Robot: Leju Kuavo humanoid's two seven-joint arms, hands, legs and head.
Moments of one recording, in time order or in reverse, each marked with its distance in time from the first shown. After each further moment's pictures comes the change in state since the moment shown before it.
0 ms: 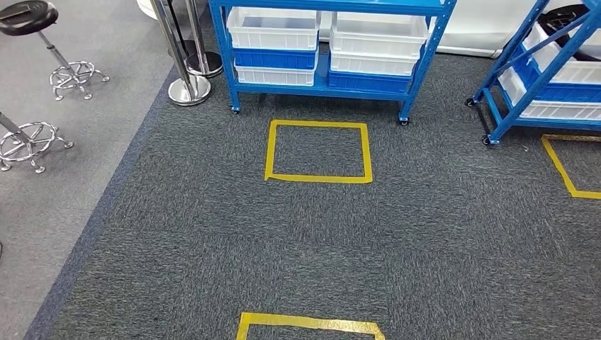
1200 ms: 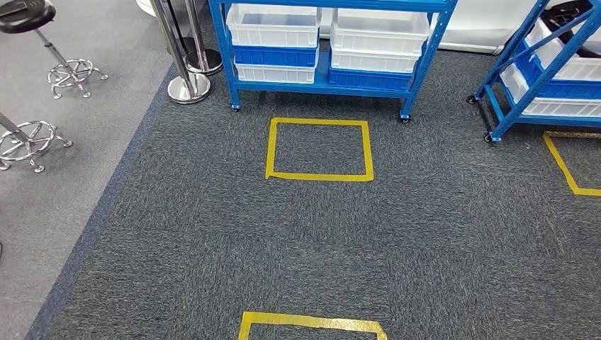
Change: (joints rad) left arm -0.002 -0.009 0.000 -0.001 -0.009 0.009 0.021; right arm -0.004 -0.001 -0.004 0.000 0.005 -0.017 0.028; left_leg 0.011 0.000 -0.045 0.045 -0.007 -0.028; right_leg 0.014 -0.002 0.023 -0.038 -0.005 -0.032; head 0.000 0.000
